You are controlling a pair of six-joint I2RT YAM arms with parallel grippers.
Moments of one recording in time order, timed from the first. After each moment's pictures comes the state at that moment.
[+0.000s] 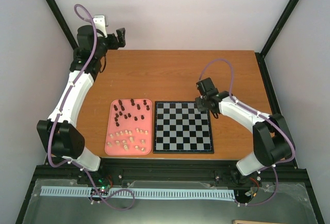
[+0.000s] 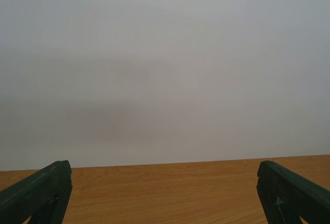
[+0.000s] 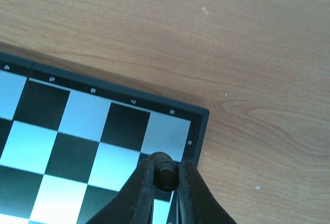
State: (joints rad) left arm -0.12 1.55 1.56 -0.16 0.11 -0.18; right arm 0.47 1.53 0.98 -0.48 0.24 0.13
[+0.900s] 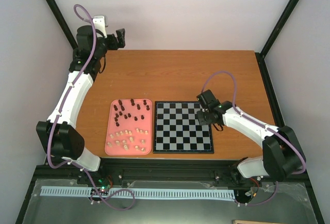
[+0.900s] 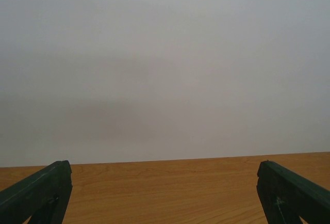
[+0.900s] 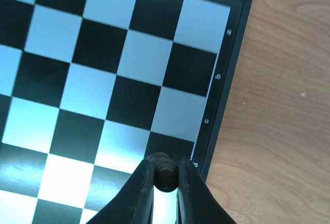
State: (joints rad) left arm -0.12 1.54 1.56 -0.18 0.11 -0.18; right arm 0.55 1.37 0.84 -0.63 0.17 0.27
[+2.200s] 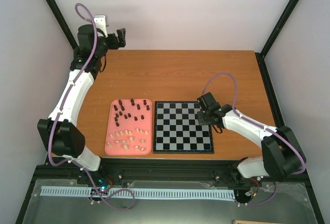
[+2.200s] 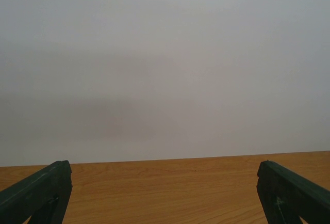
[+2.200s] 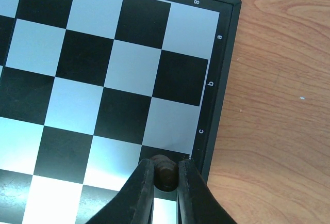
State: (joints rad) left arm -0.12 1.56 1.58 -0.19 0.11 -0.18; right arm 0.55 1.36 0.76 -0.52 0.21 0.30
